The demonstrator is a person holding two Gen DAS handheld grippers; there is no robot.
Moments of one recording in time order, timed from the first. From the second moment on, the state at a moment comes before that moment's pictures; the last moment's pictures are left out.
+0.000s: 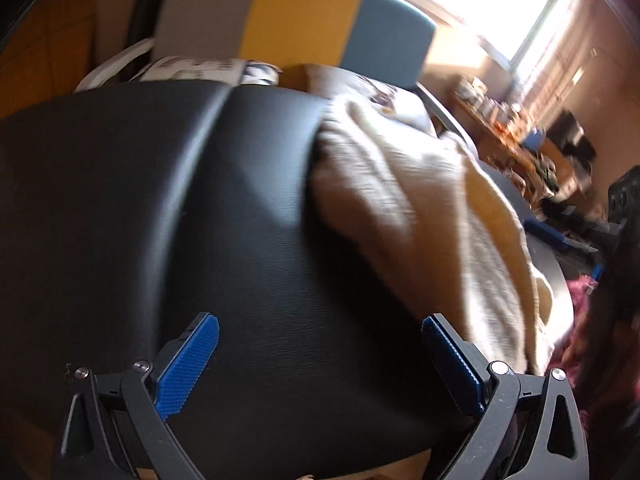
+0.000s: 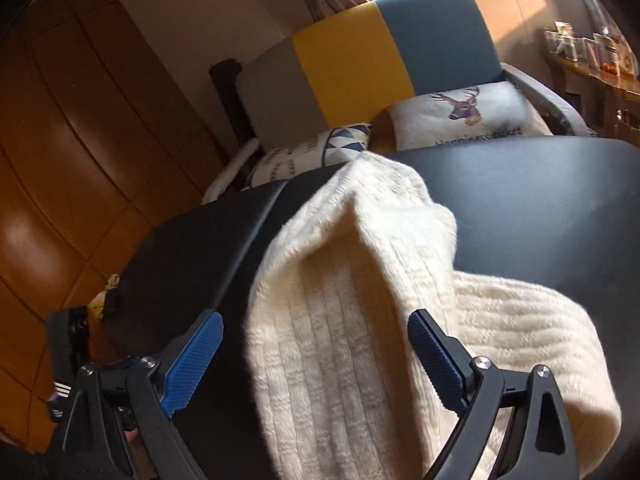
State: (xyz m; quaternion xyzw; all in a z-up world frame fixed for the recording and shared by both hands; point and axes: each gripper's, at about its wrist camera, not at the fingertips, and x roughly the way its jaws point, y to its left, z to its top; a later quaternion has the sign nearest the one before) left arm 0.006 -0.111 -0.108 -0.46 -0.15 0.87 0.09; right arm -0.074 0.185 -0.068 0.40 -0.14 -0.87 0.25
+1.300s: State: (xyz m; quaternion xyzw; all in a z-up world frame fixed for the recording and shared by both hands) left arm -0.003 -0.179 -0.051 -0.45 -0.26 0.85 0.11; right arm -0.122 0.110 -0.048 0.40 -0.27 -0.81 0.33
